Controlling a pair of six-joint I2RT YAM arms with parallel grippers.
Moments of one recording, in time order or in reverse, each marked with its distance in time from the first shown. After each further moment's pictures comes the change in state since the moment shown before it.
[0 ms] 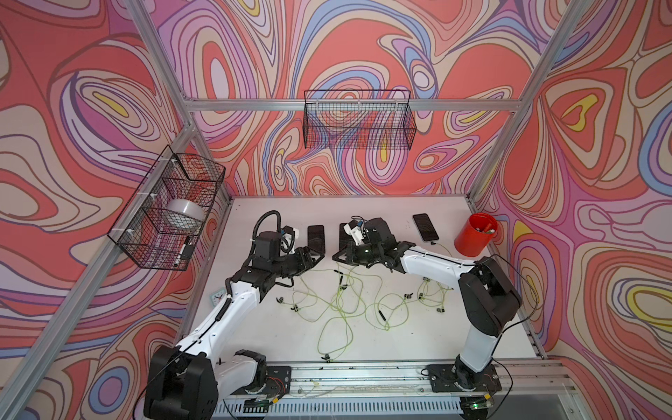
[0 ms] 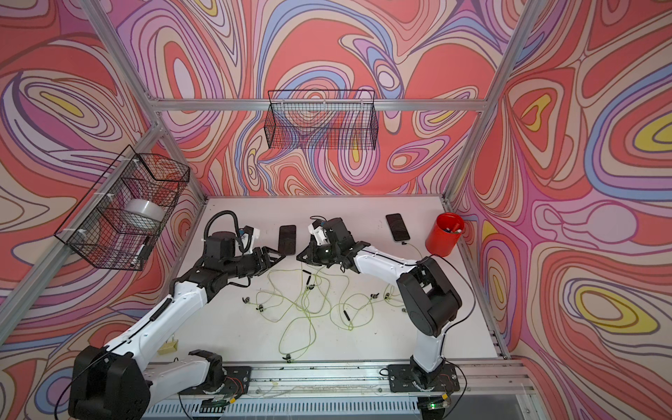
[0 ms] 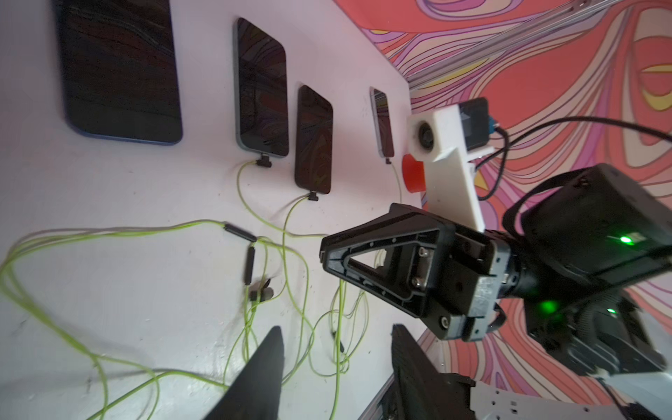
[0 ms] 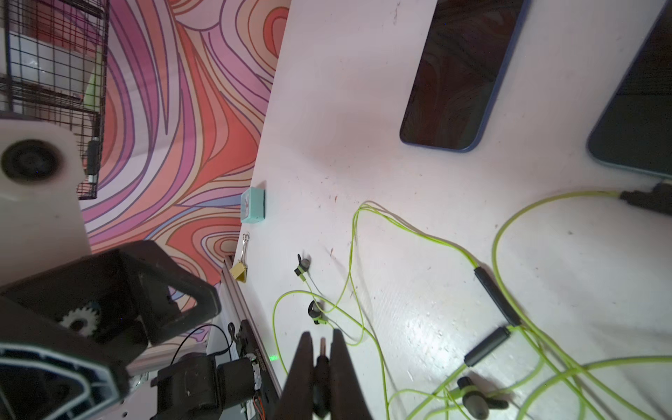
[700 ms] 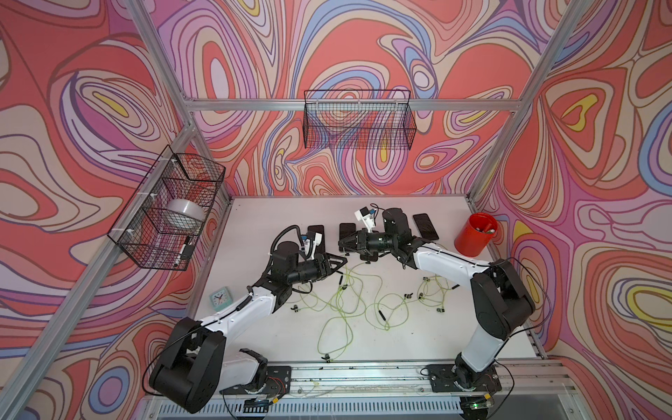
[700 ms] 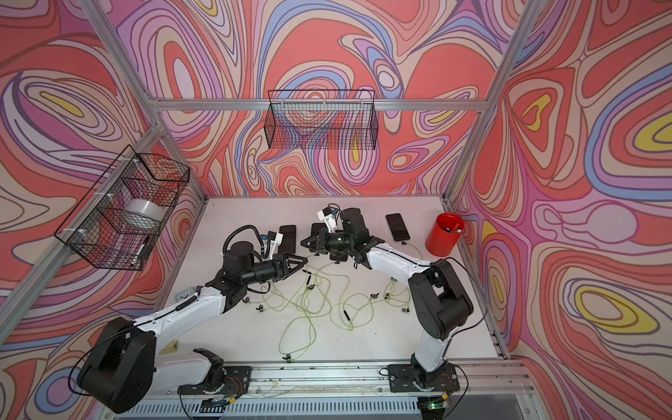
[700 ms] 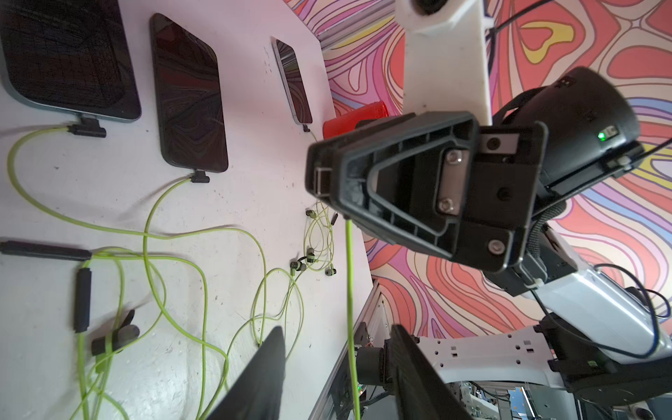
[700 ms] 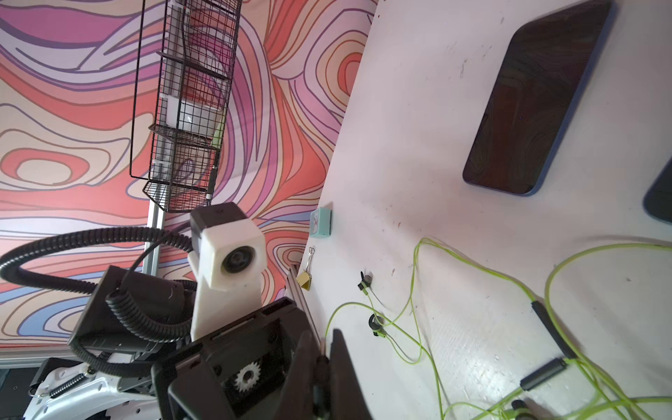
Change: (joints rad) left arm -0.182 0.135 -0.158 0.525 0.072 -0.189; right arm -0.085 -0.063 -0.048 0.216 -0.165 0.166
